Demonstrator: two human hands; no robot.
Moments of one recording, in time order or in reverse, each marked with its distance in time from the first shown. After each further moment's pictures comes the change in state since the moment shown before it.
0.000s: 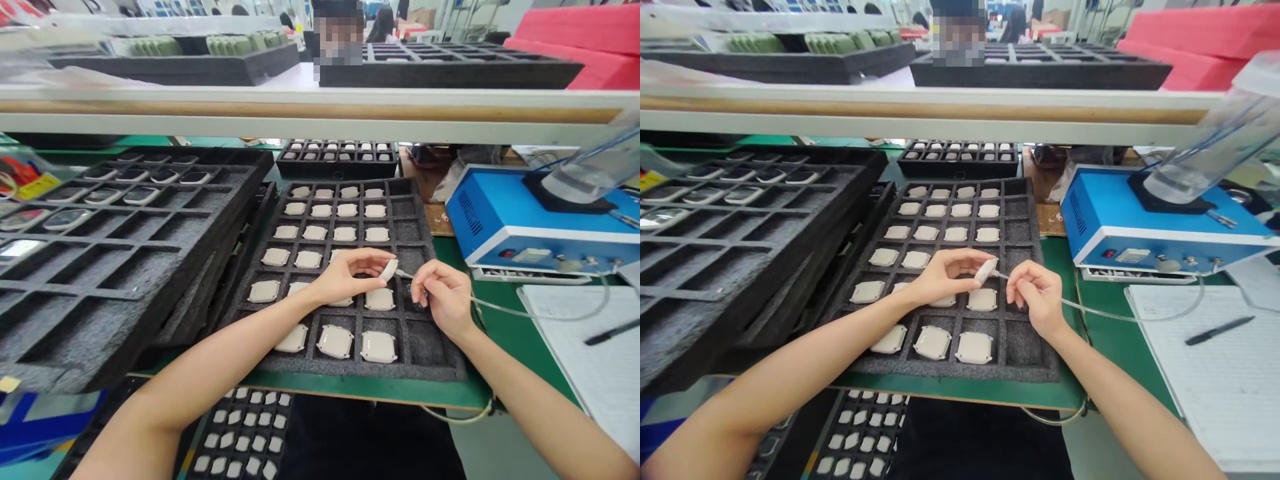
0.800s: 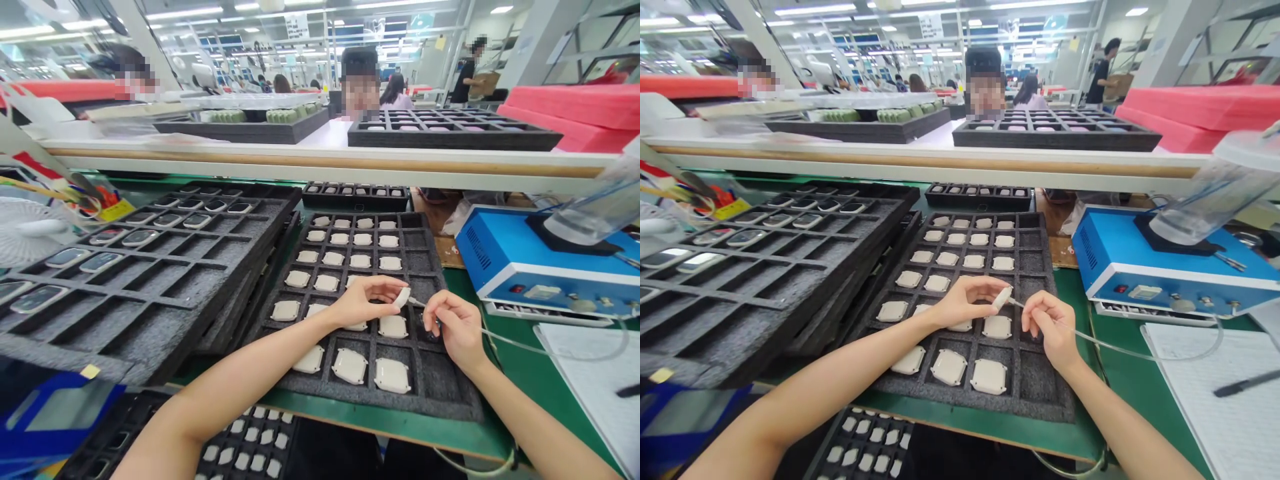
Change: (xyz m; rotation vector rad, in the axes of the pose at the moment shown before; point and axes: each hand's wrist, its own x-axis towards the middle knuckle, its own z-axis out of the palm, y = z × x) left_hand -0.001 0.001 0.001 0.005 0.016 -0.007; right_hand -0.001 0.004 -0.002 0.008 -0.019 -0.013
